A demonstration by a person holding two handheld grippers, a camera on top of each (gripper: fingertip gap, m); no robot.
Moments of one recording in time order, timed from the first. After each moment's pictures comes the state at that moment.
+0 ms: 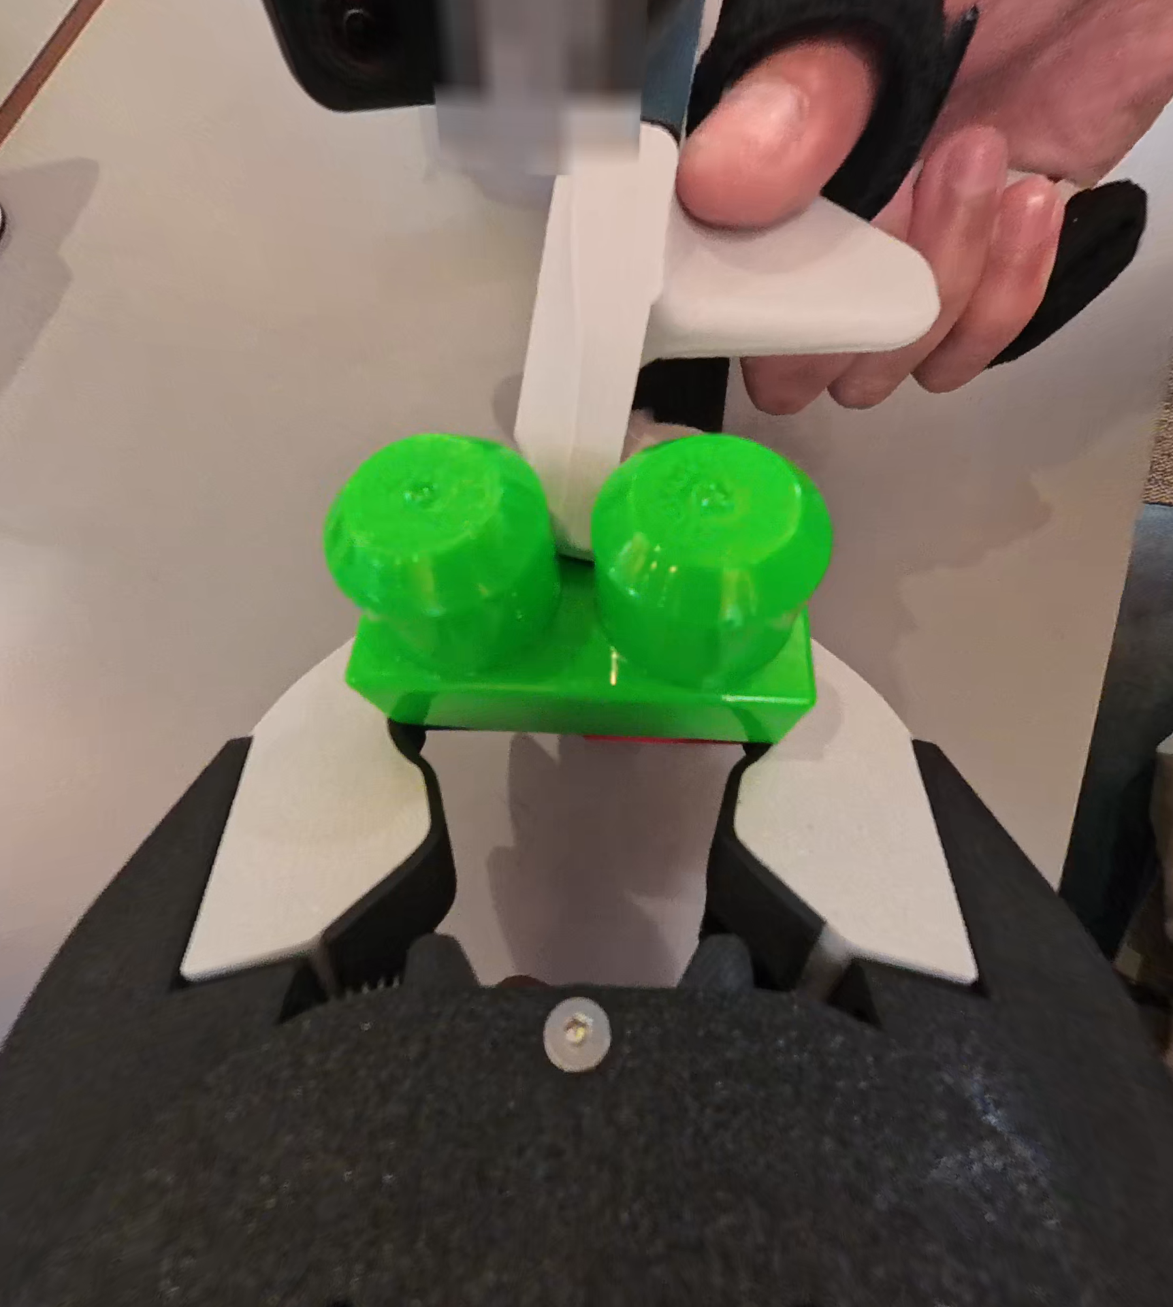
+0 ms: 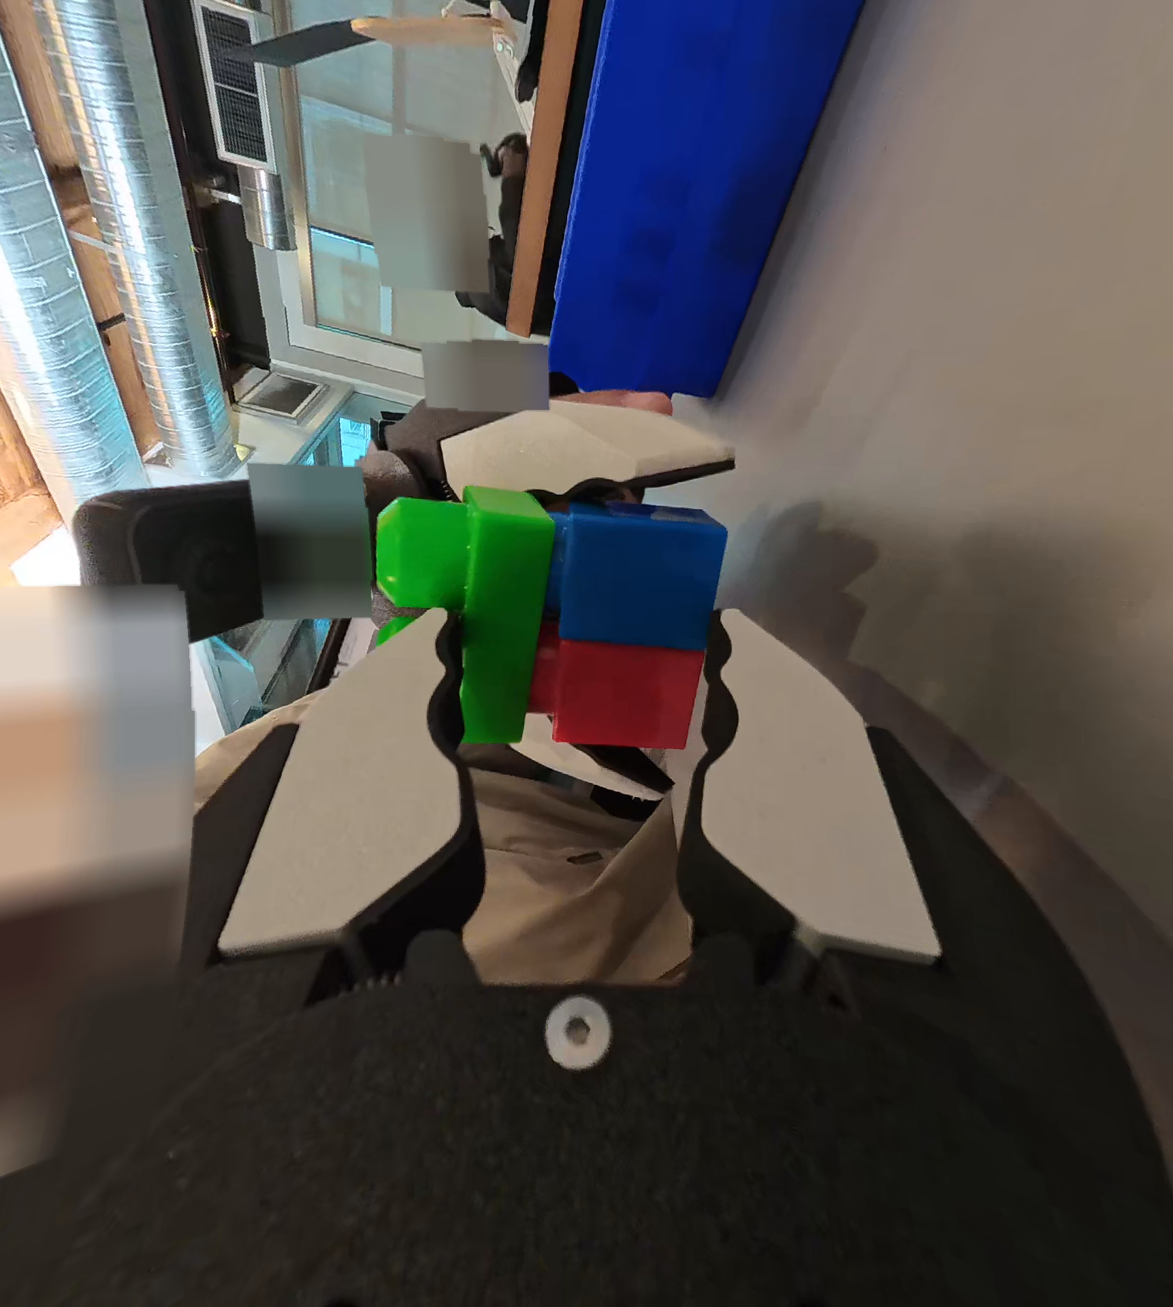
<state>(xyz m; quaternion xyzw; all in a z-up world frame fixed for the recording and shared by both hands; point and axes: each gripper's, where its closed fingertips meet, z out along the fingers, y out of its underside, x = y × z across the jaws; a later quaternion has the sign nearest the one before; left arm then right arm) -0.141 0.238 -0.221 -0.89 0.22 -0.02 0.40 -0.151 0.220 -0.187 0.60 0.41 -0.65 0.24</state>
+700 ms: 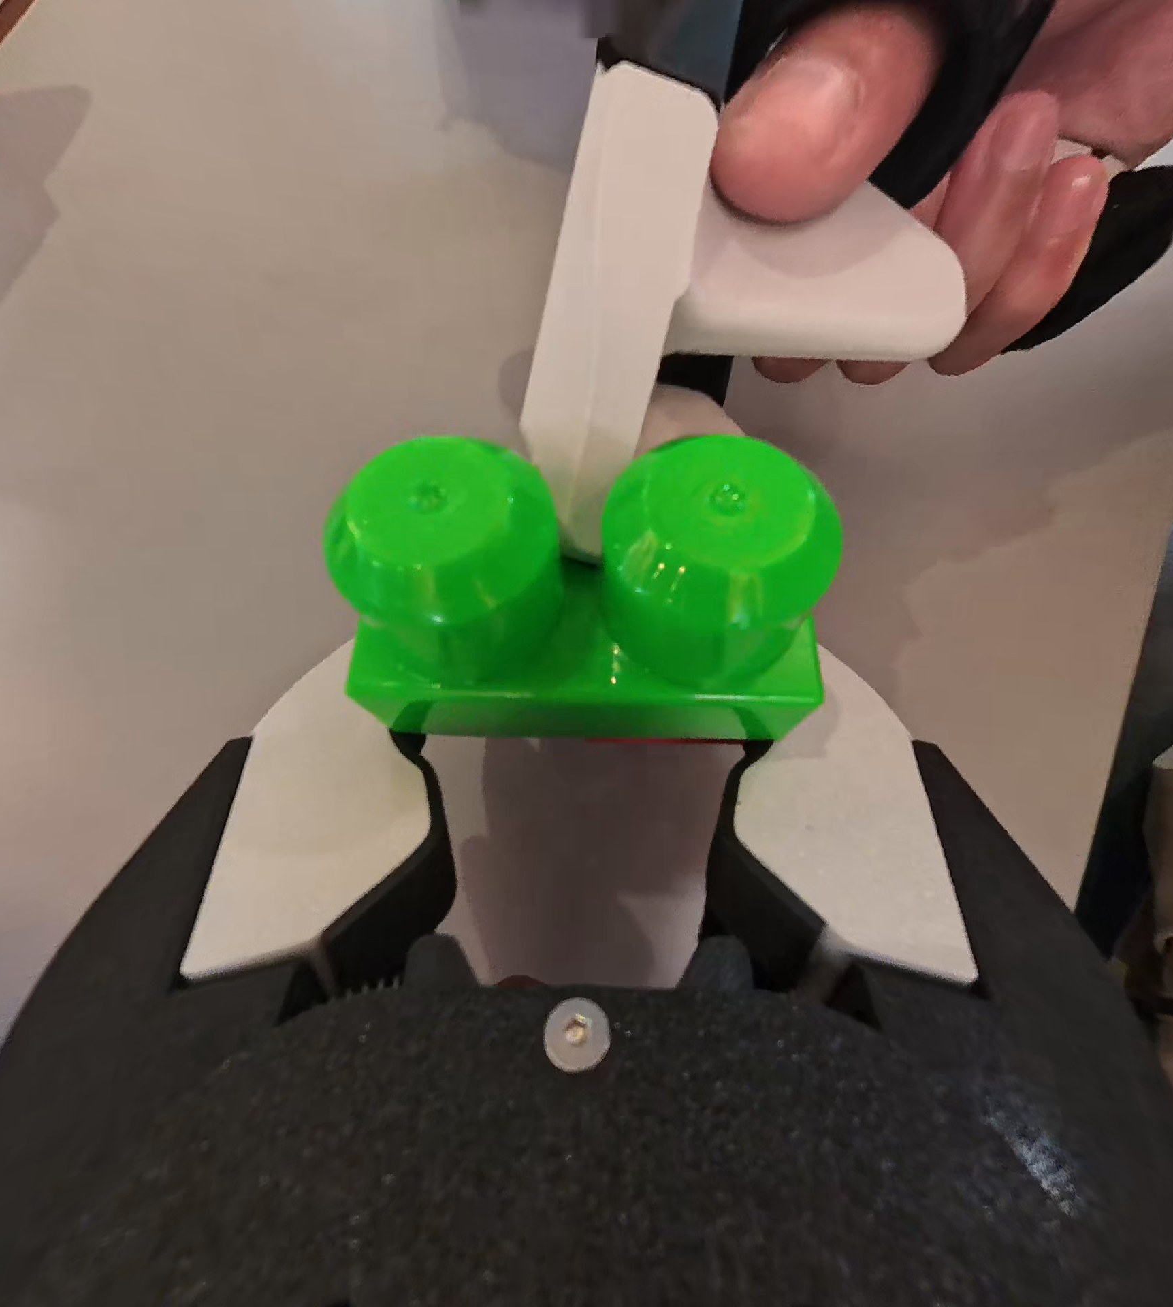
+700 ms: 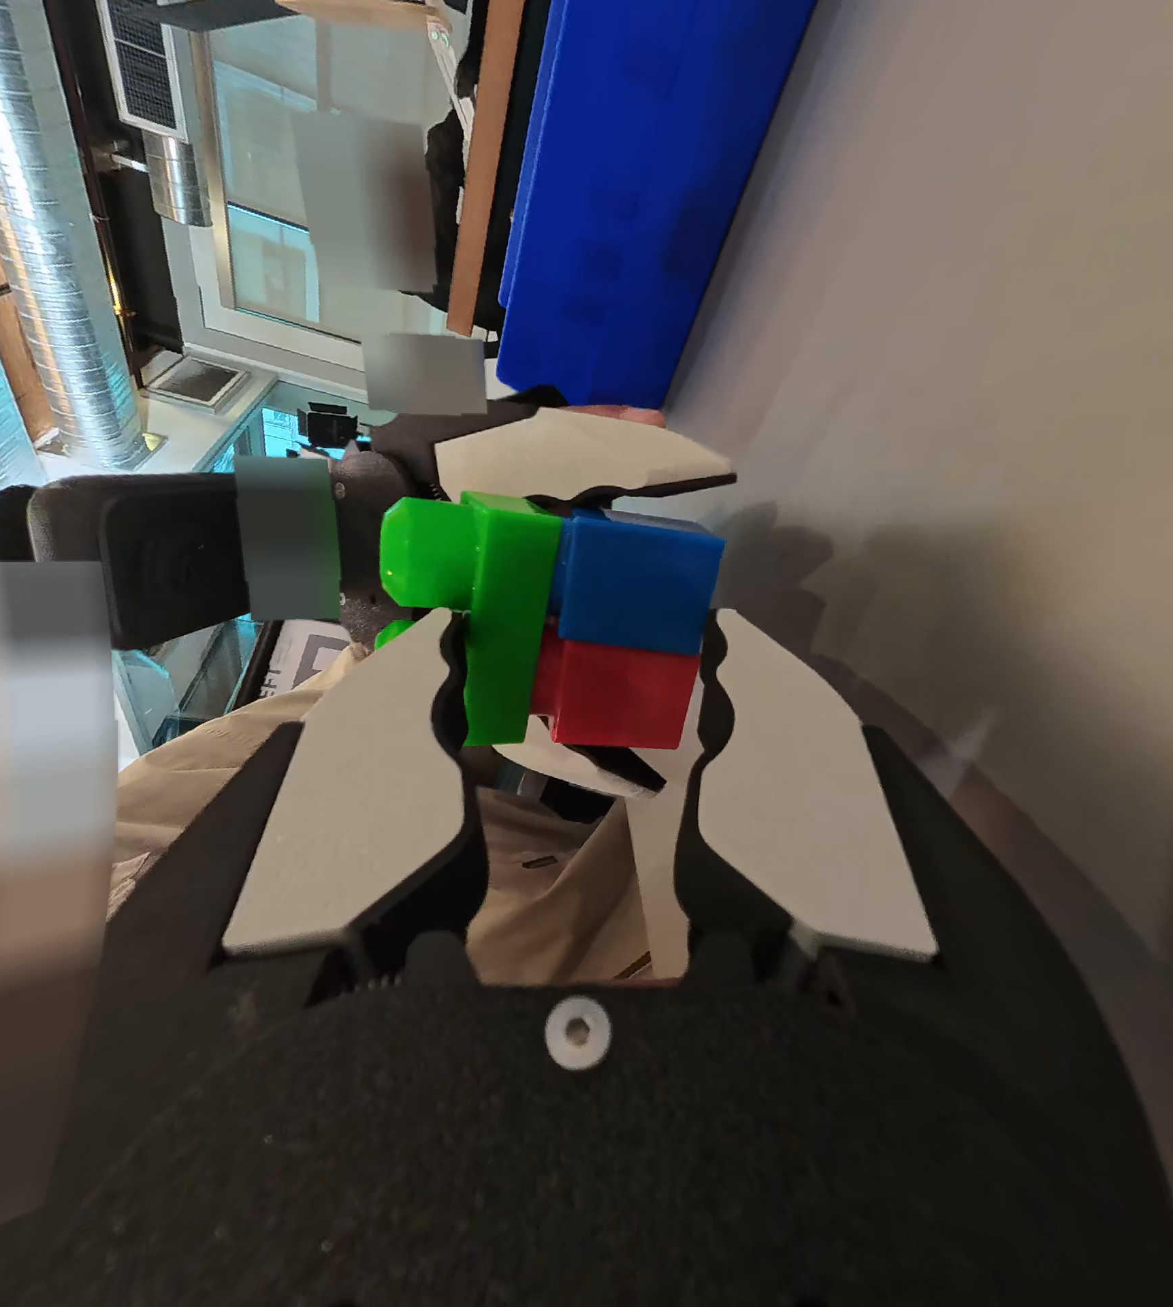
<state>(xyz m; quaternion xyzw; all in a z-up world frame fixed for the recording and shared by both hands) -0.148 0.239 -0.230 -0.90 0.20 -0.03 0.39 -0.157 0.225 -0.194 0.62 0.43 -0.62 0.20</state>
